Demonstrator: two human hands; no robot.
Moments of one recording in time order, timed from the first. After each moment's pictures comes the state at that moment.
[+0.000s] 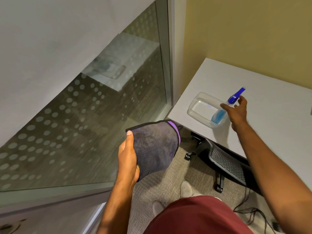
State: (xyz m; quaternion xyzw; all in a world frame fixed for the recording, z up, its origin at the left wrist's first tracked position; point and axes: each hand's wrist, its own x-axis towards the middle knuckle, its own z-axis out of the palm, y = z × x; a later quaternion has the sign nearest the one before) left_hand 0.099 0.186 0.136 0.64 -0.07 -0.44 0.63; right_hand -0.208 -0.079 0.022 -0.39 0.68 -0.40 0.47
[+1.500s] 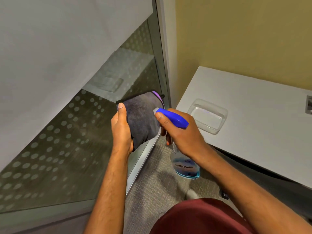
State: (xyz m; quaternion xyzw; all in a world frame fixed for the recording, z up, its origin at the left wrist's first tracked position) left_hand 0.129 0.092 0.178 0.60 -0.20 -0.39 0.67; right_hand -0.061 0.082 0.209 -0.63 0.40 -0.38 0.54
